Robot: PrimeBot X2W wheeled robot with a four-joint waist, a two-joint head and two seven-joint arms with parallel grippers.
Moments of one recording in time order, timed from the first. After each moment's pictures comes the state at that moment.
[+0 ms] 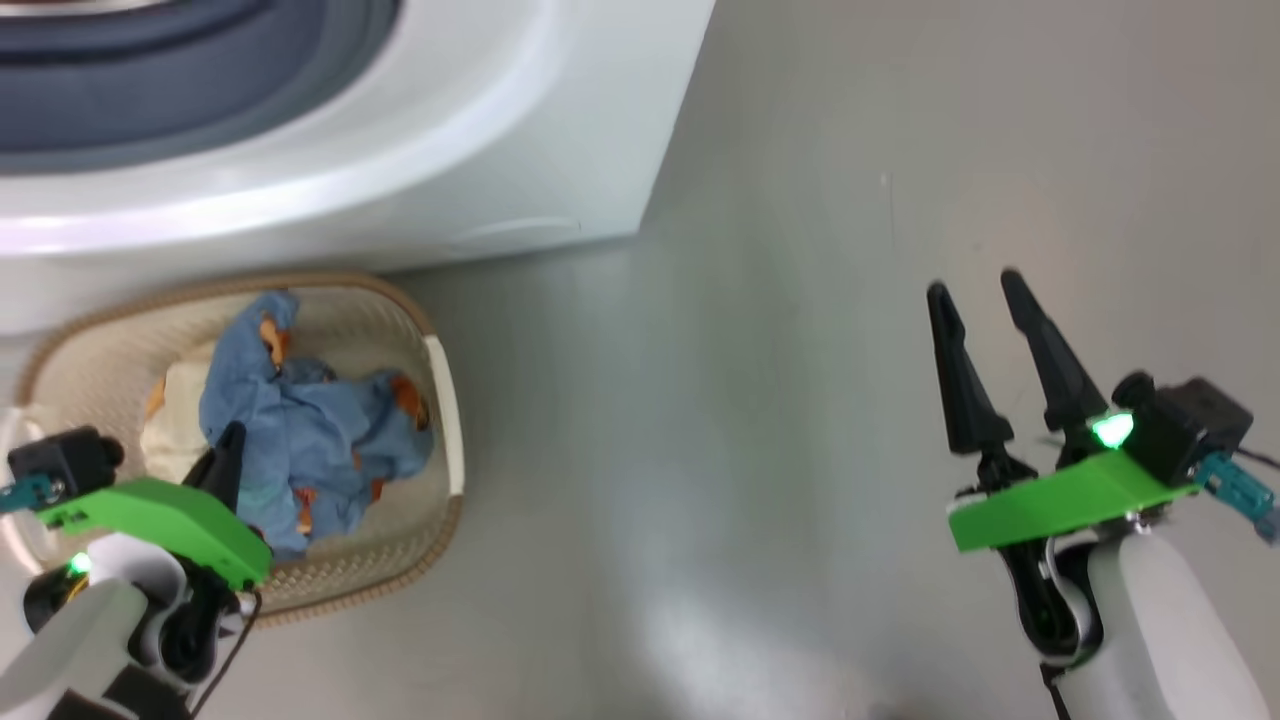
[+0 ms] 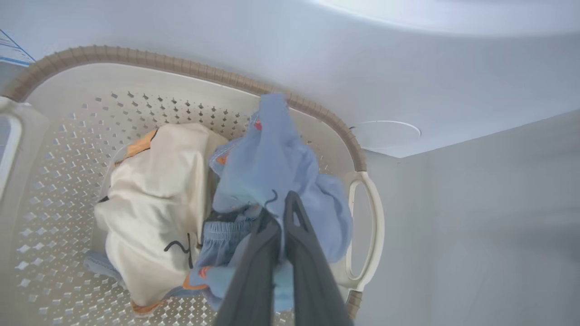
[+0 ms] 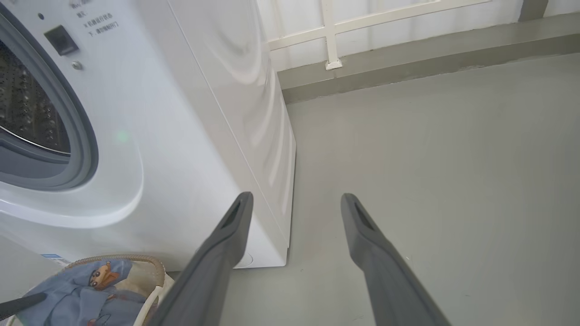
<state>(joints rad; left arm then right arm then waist) -0.66 0.43 -0.81 0.82 -1.30 -0.13 -0.25 -0.34 -0.11 0.08 0.17 0.37 0.13 -0.26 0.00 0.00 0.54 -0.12</state>
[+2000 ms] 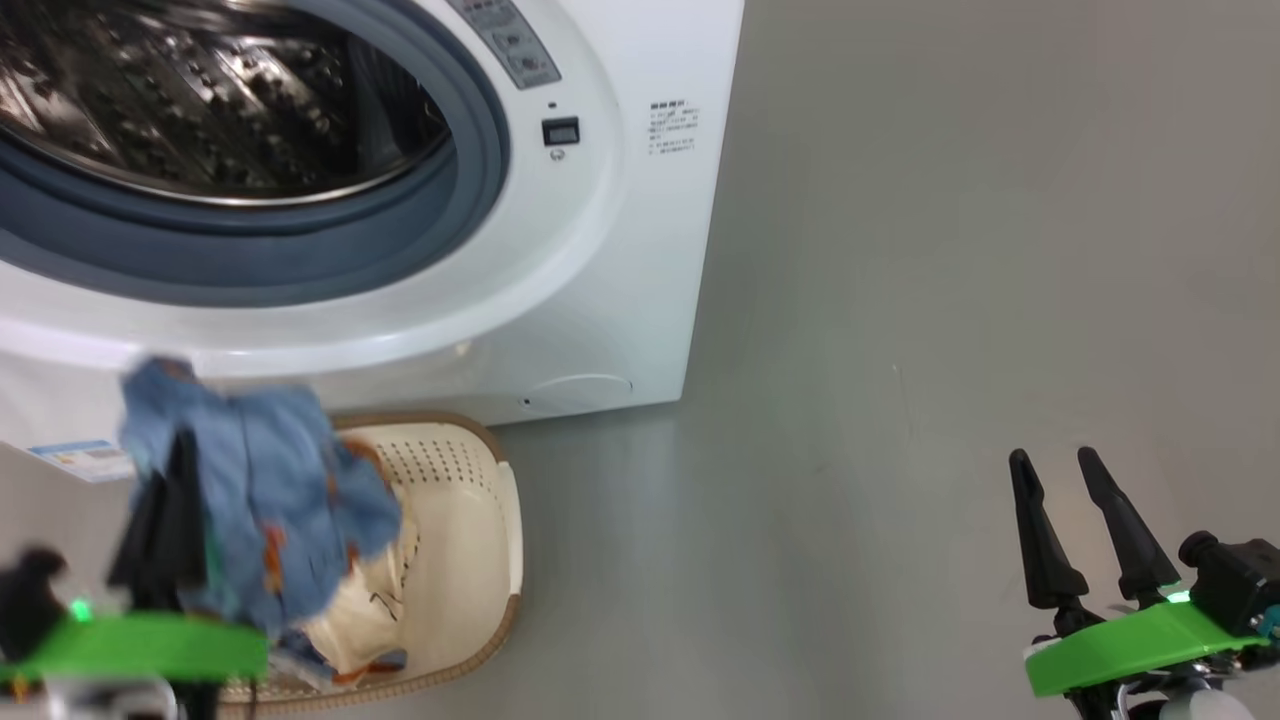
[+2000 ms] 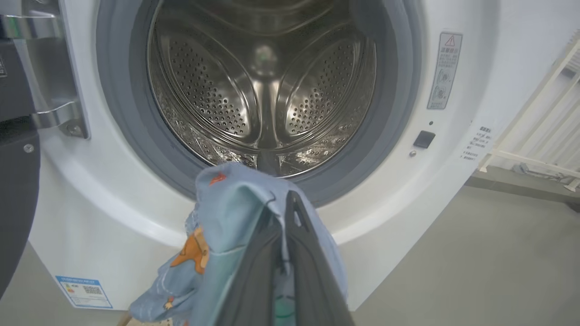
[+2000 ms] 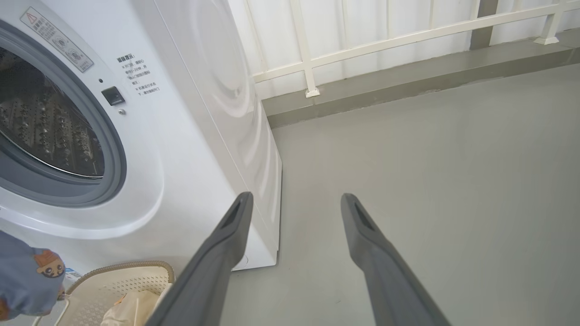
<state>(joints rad) -0.08 0.22 -0.01 0.07 -0.53 -0.13 -0.25 -0.06 -0.16 -0.01 0.16 0.42 0.13 -0.26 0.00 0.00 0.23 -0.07</state>
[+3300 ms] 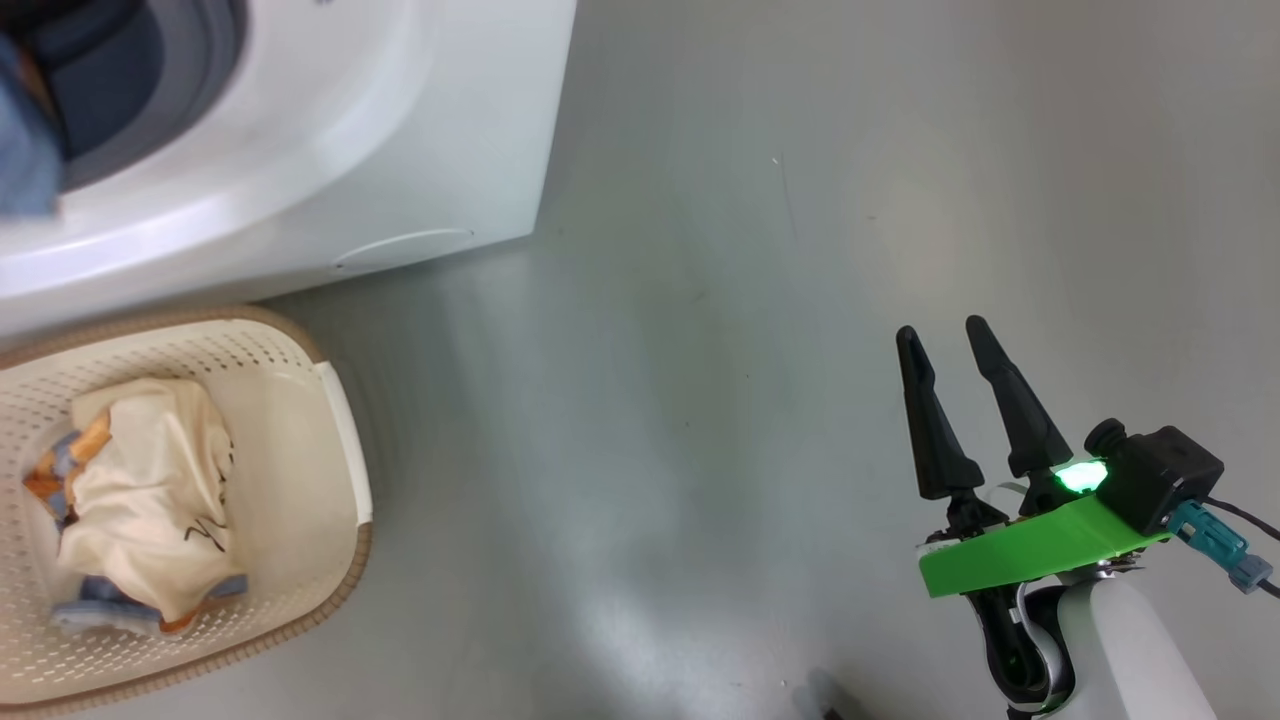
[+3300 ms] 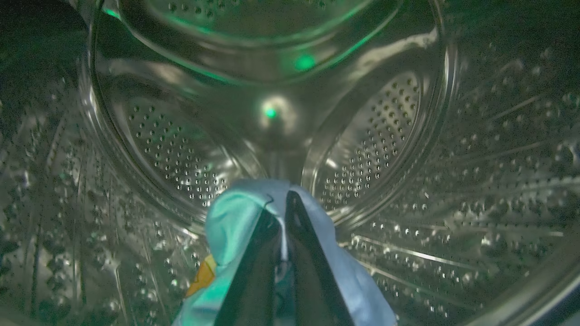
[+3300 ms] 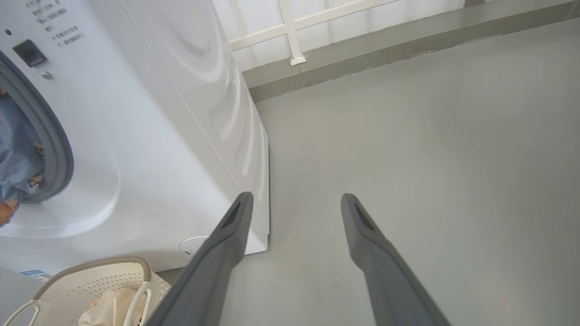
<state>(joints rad) -1.25 0.49 -0.21 0.83 -0.58 -0.13 -0.26 -0.25 -0.05 0.10 0.12 0.40 0.13 -0.26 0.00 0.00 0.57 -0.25</state>
